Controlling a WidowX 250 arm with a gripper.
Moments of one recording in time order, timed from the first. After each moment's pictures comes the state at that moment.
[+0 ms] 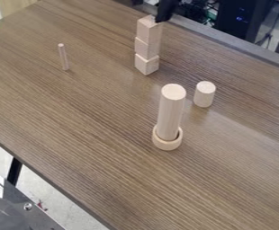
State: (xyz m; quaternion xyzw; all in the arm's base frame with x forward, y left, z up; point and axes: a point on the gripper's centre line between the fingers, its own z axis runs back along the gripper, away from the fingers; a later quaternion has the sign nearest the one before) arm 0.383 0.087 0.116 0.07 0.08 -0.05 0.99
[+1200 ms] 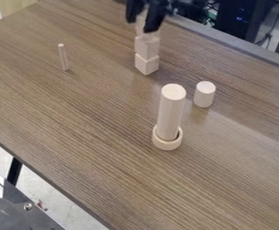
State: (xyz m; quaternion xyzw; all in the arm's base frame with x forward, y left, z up) arm 0.364 0.088 0.112 0.04 0.08 -0.04 1.00
